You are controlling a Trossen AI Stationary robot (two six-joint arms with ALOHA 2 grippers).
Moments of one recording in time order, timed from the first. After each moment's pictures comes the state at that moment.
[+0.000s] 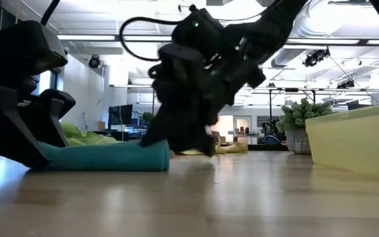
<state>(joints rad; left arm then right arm) -0.57 1.65 0.50 0.20 -0.48 -0.52 0.09 2.10 1.22 0.12 -0.35 0.60</state>
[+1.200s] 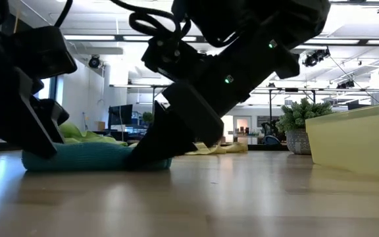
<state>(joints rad) -0.56 1.65 0.50 0.29 -0.39 -0.79 0.30 2.18 1.24 0.19 0.23 0.08</state>
